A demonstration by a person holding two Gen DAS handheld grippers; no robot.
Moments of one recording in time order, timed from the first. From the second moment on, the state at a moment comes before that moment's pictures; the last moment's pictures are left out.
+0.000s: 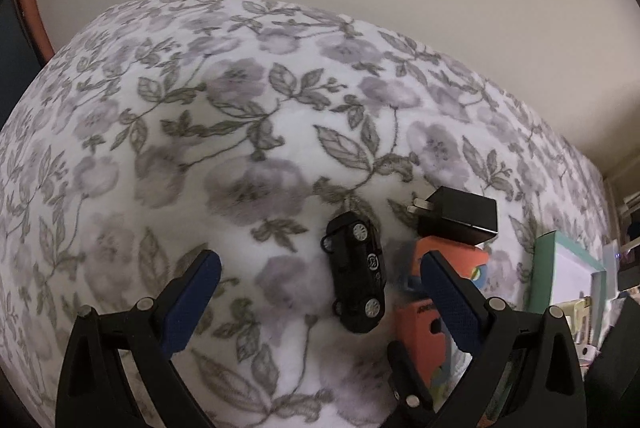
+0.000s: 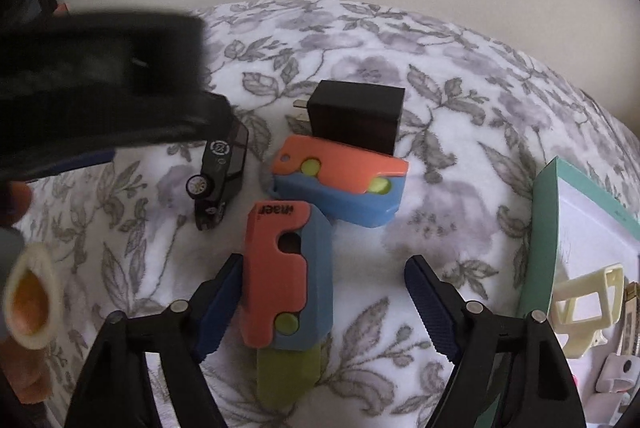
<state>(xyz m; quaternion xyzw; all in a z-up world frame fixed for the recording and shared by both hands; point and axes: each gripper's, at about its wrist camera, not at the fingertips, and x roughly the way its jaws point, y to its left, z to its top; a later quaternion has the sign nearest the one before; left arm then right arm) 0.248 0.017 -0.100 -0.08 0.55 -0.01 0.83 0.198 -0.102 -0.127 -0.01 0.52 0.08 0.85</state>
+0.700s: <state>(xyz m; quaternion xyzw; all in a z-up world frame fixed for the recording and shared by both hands) 0.260 -0.002 -0.126 -0.08 0.58 -0.01 0.81 0.195 -0.135 -0.122 0.03 0.54 0.06 0.84</state>
